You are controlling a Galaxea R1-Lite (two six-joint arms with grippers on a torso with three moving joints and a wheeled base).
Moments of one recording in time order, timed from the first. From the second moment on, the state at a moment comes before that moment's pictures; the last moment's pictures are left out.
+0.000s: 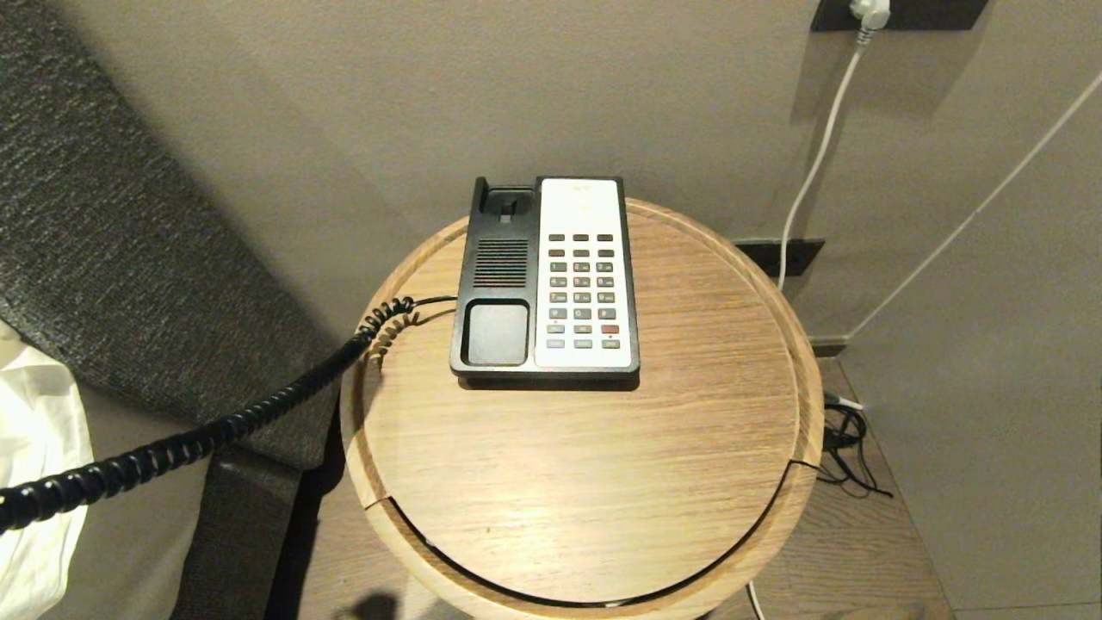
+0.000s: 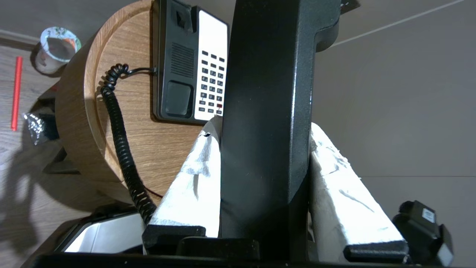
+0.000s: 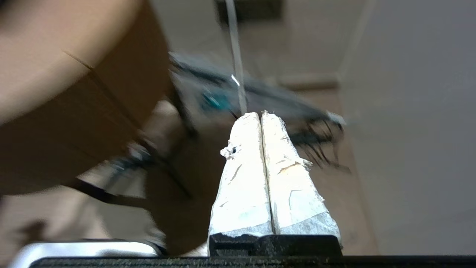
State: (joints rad) left arm -0.96 0.92 -1.55 0.67 0.31 -0.74; right arm 0.00 0.00 -0.26 0.17 0.05 0.04
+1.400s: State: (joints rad) left arm -0.96 0.89 -1.43 0.61 0.31 -0.70; right arm 0.14 1.03 -1.27 0.74 0.49 0.25
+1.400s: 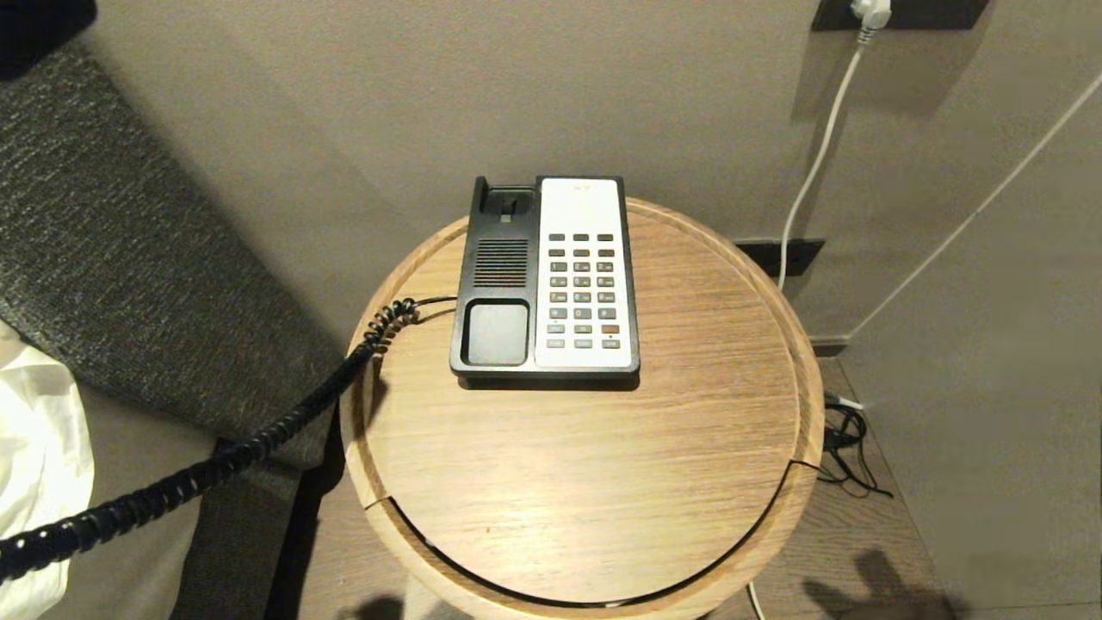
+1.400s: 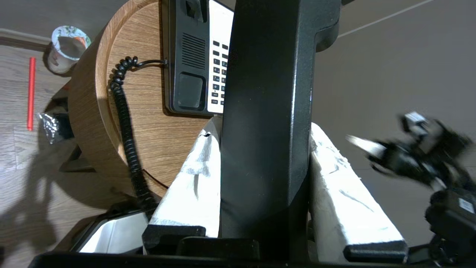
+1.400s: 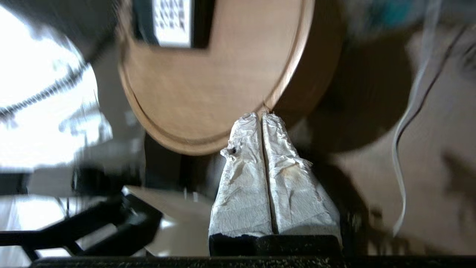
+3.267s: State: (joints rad) left arm -0.96 0.87 -1.35 0.58 0.31 -0.66; right arm 0.75 1.83 -1.75 0.41 0.00 0.53
